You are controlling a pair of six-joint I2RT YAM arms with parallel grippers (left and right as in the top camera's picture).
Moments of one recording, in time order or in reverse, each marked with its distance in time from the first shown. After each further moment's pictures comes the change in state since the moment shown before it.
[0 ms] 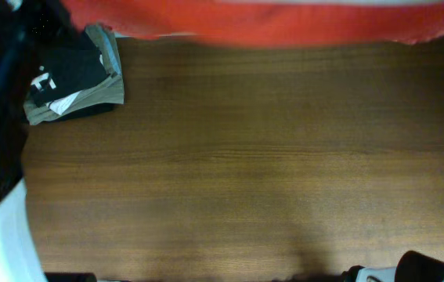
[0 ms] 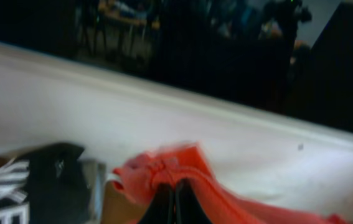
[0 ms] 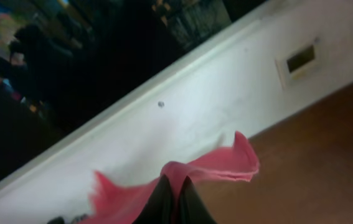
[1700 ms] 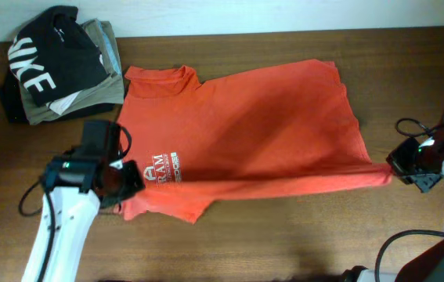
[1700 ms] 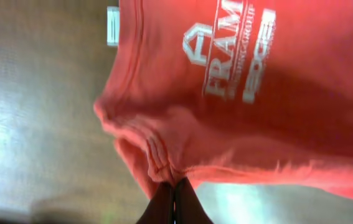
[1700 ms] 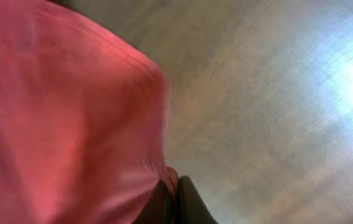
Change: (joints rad) left arm -0.013 -0.325 -1.409 -0.079 0.036 -0.132; right arm -0.114 -0.082 -1.386 0.205 0.190 -0.036
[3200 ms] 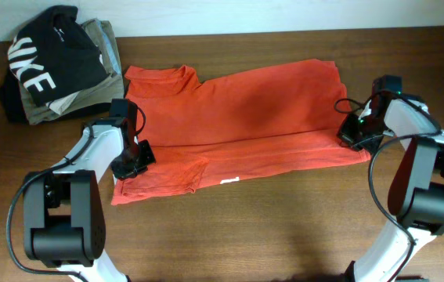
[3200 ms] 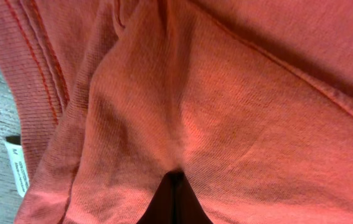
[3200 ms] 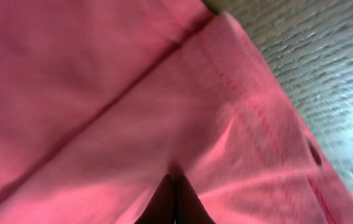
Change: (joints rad) left arm 0.044 0.612 0.077 0.341 0.018 0.022; right arm 0.262 0.551 0.185 0.254 -0.061 -0.063
